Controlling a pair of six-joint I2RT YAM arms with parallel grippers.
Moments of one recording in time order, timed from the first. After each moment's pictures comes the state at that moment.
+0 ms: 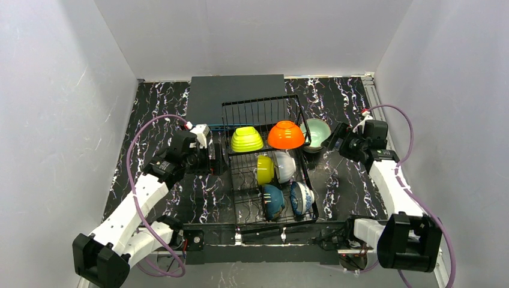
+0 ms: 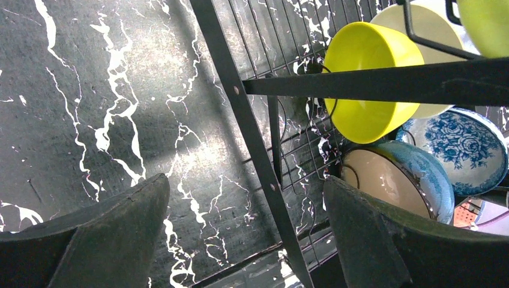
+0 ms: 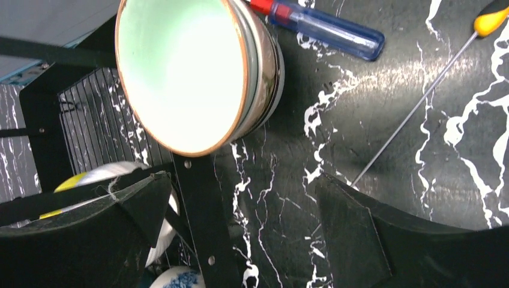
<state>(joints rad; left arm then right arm) -0.43 0.93 0.79 -0.66 0.17 -0.39 -0.05 1.06 0.70 -0.38 -0.36 0.40</state>
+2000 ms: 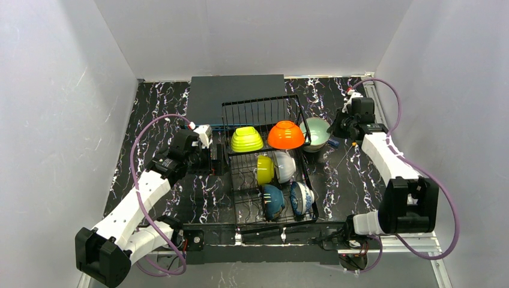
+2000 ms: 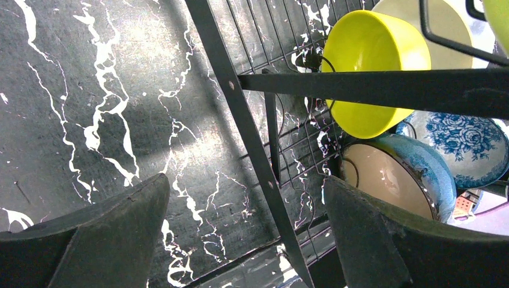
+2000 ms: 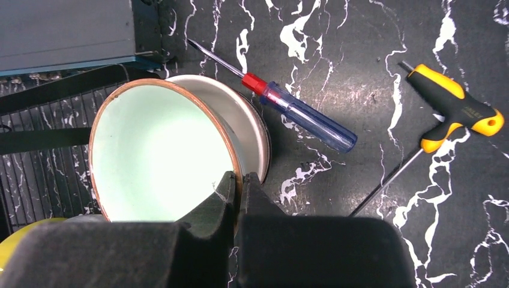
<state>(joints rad) -0.43 0.98 0.79 -0.66 0.20 -0.38 0.07 1.39 0.99 -0.36 -0.18 0.25</state>
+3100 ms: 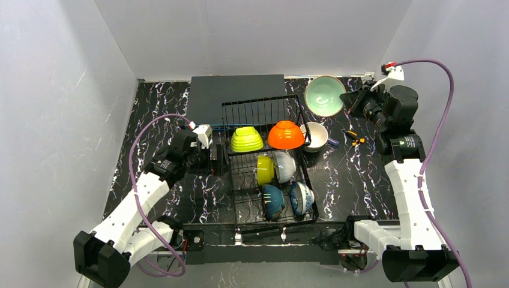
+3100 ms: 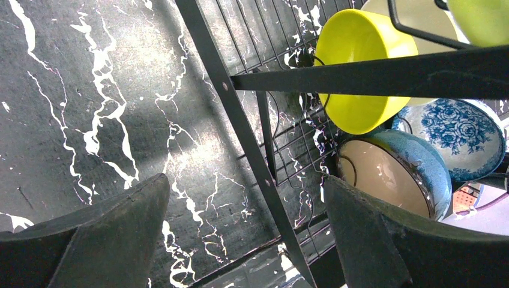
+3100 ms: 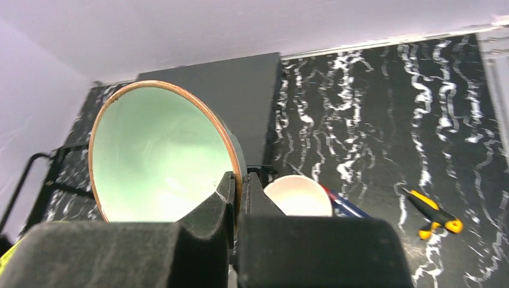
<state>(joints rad) -0.43 0.96 0.79 -0.66 0.22 -0.36 0.07 1.01 1.20 -0.39 -0.20 0.34</state>
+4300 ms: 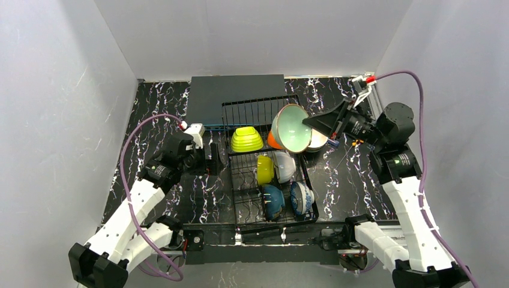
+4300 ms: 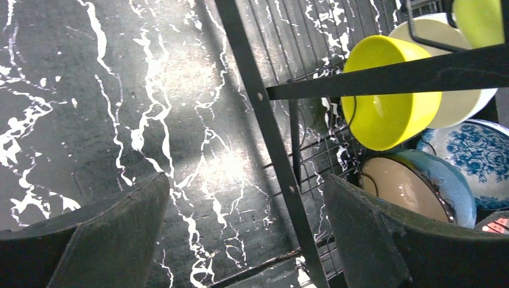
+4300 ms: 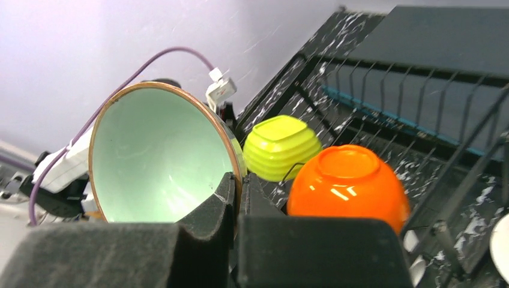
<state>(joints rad) -0.43 0.88 0.79 -0.68 0.10 -0.36 0.22 0.86 1.08 -0.15 -0.82 0.68</state>
